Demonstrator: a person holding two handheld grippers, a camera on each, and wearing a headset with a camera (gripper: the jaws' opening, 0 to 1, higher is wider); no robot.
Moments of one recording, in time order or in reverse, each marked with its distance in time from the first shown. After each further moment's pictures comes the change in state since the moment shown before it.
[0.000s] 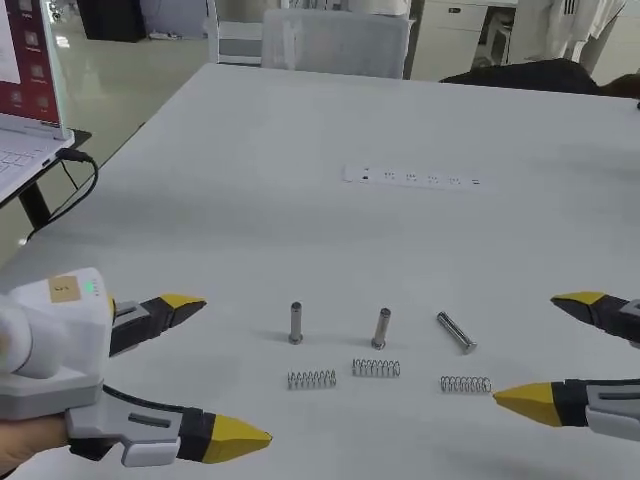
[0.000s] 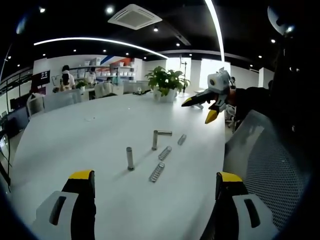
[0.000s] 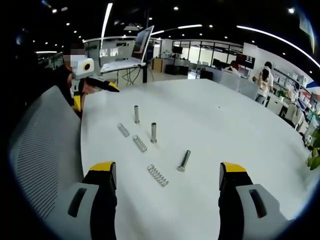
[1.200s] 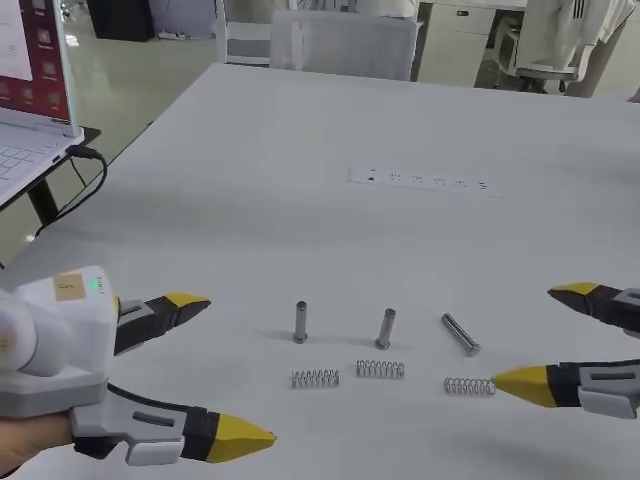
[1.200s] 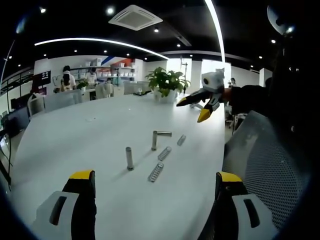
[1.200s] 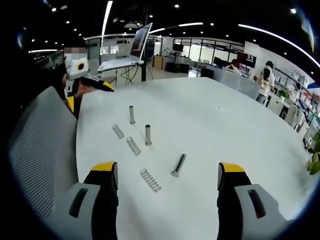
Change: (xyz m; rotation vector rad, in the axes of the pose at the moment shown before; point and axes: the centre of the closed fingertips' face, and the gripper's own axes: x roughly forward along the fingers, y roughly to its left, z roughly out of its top) left arm -0.003 -0.003 -0.001 -0.003 -0.007 0.006; right arm 0.015 -0.013 0.008 -0.006 0.020 0.005
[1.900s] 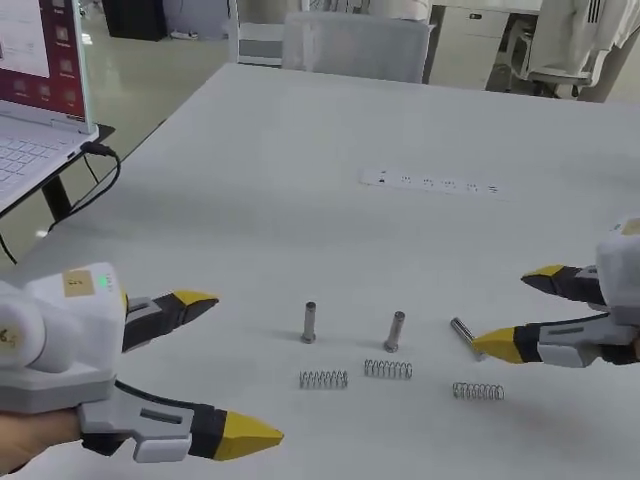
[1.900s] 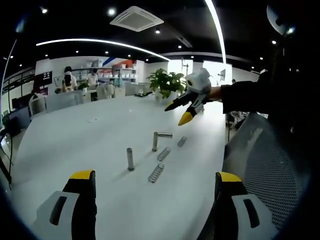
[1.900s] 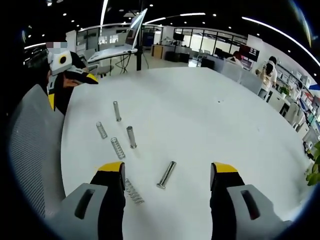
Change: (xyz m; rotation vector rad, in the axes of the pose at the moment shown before) left arm -0.002 0.001 0.001 -0.006 -0.012 0.009; right arm 0.046 -0.026 0.003 -0.016 0.117 -0.011
